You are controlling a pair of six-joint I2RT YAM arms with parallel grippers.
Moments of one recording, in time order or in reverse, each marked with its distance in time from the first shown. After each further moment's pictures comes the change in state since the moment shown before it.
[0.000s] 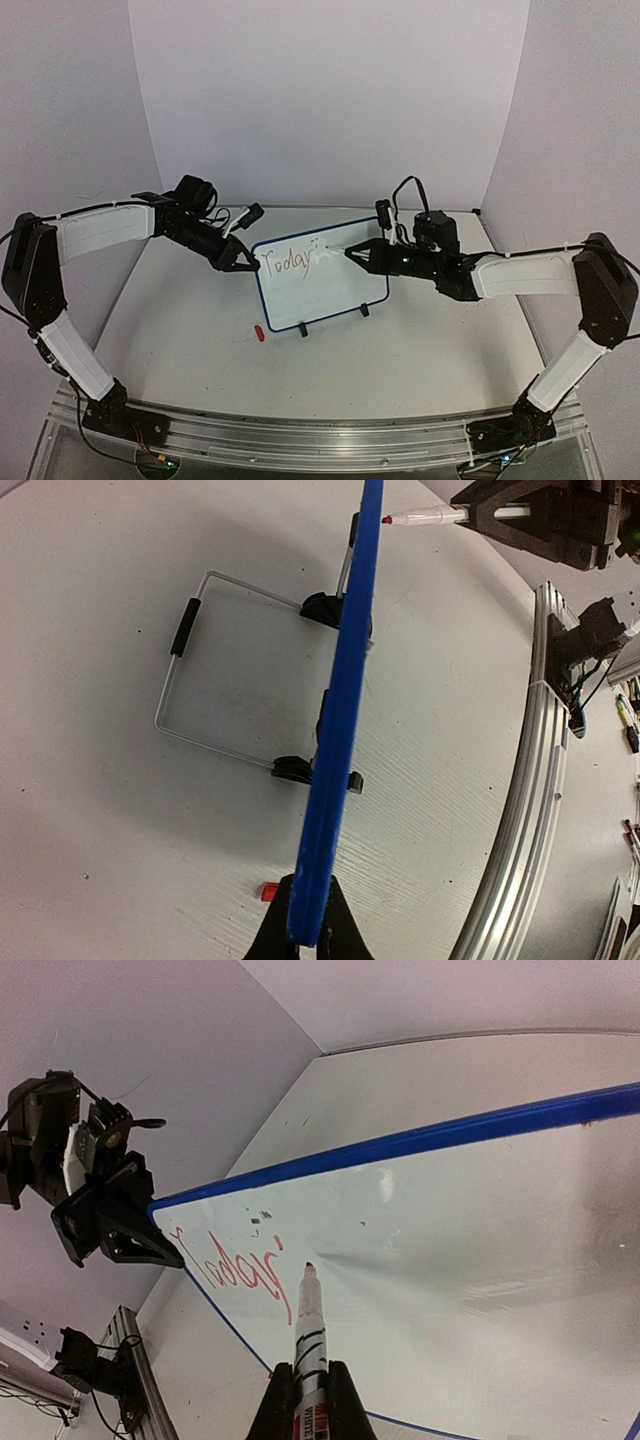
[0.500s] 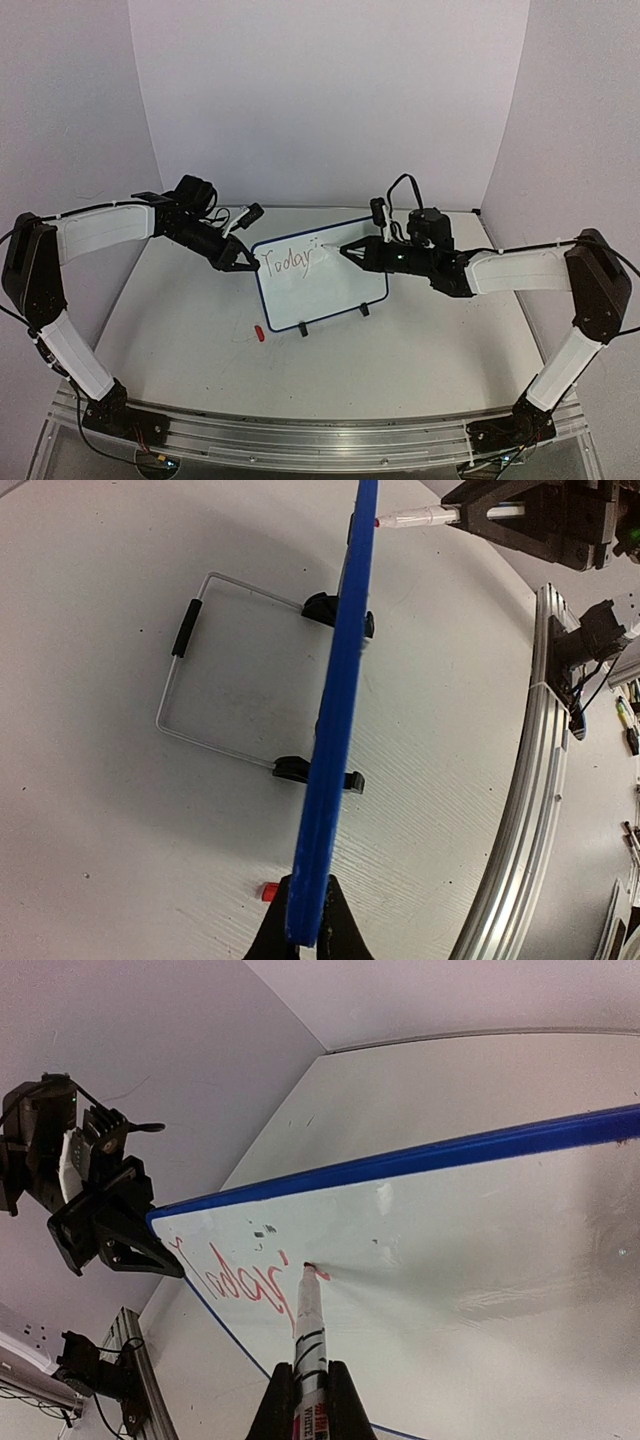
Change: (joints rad) left arm 0.000 0.000 0.000 0.000 -0.002 -0.003; right arm 0.000 0.048 0.048 -0.002 -0.010 0.004
